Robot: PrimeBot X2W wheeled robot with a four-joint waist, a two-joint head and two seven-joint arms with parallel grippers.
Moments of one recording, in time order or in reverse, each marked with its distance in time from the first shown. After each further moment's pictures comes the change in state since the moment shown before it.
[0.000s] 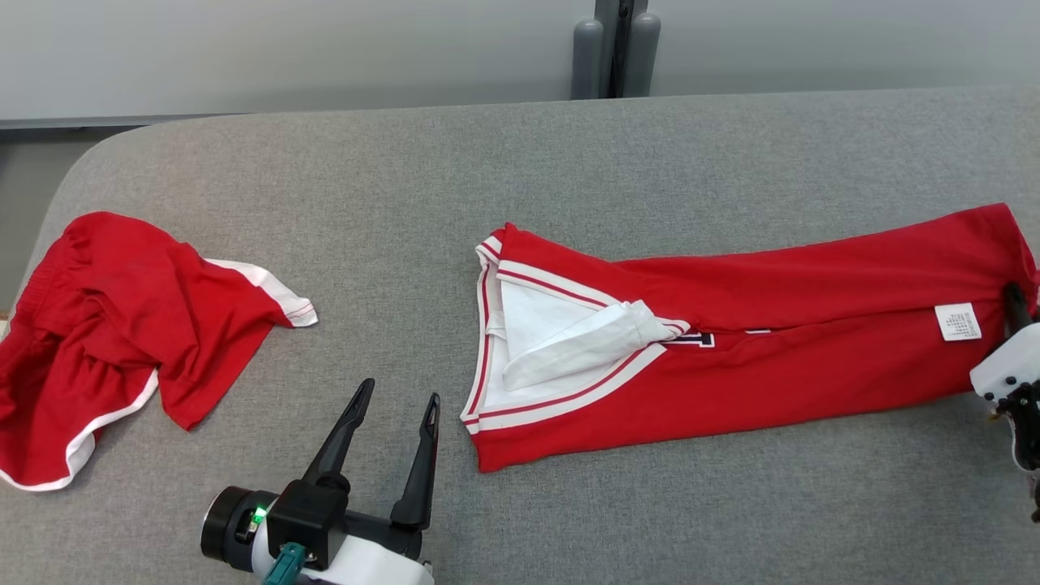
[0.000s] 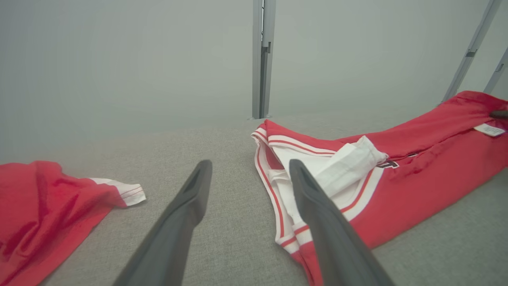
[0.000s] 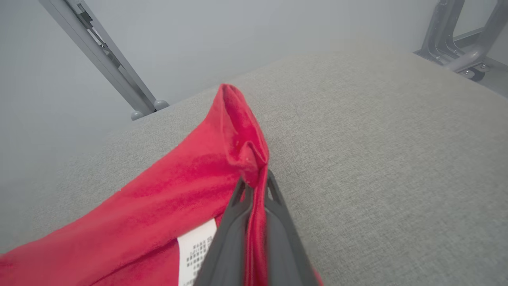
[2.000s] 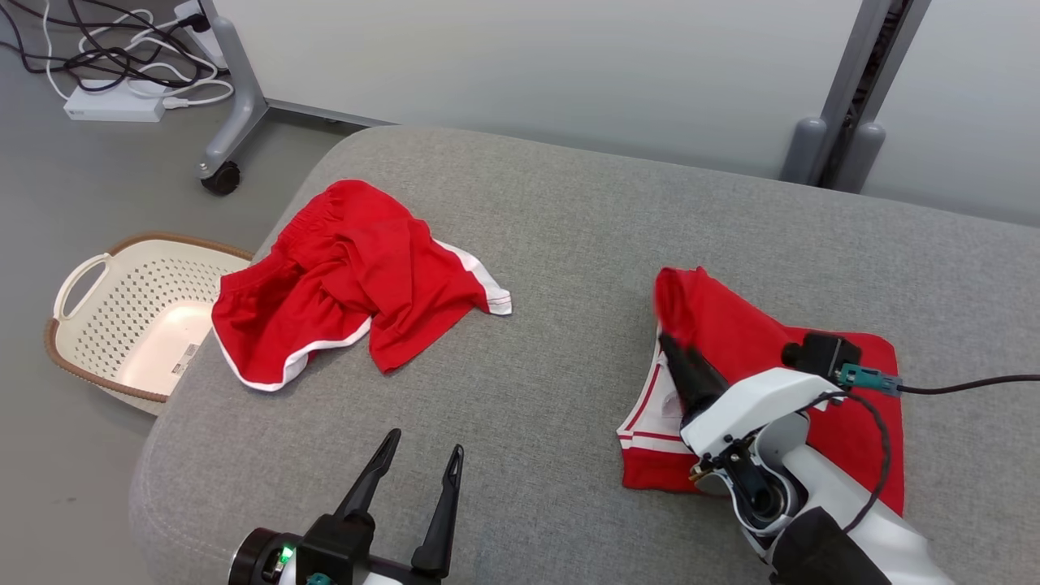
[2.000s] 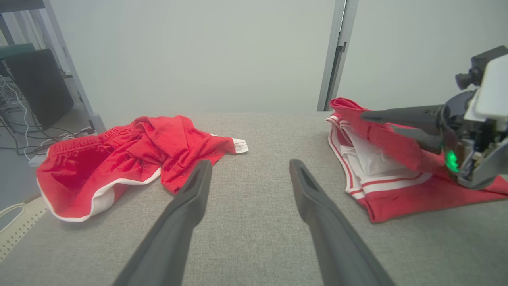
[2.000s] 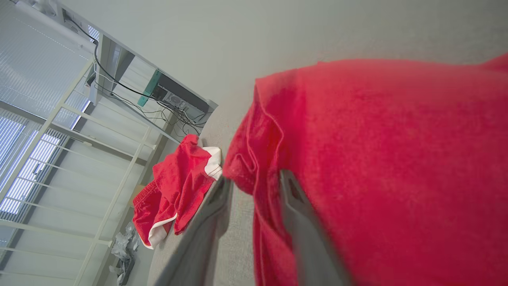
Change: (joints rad) left arm 0.046 0.000 -0.055 0.065 -0.028 -0.006 0.000; right arm 0.129 0.317 0.388 -0.316 0.474 0.000 0.051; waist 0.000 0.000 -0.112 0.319
